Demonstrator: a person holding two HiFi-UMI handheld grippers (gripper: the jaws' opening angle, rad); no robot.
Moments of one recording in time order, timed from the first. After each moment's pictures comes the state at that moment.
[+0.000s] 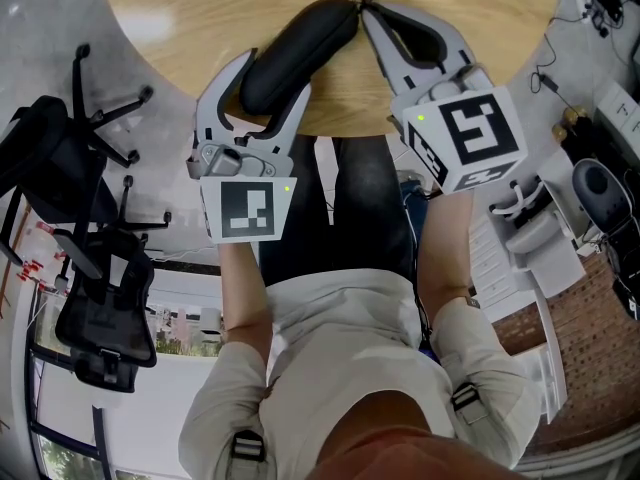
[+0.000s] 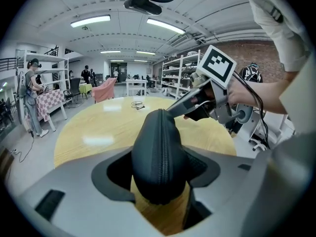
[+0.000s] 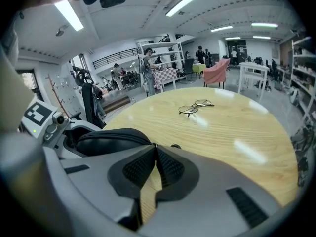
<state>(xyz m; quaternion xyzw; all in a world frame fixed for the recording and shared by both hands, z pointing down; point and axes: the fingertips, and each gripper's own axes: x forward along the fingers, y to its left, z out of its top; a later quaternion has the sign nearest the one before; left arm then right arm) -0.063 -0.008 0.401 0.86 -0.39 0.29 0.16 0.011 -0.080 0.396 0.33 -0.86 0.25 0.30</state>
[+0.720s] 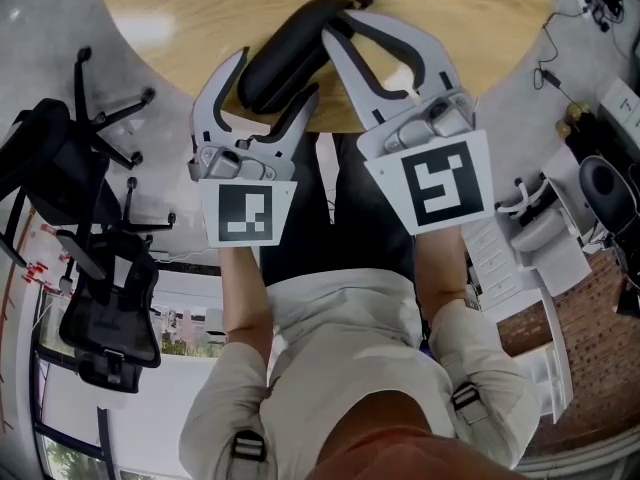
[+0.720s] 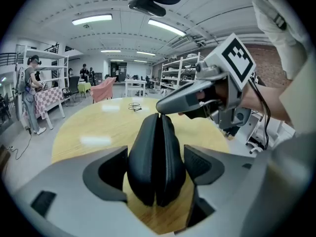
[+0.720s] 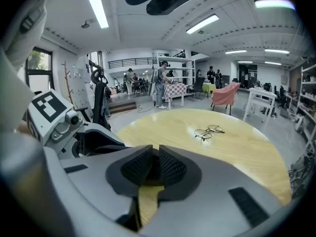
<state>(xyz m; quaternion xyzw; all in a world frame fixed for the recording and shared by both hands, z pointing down) -0.053 -0.002 0.394 0.87 -0.38 0.29 0.16 -0.025 -0.060 0.350 0.32 -0.90 0.14 0.27</state>
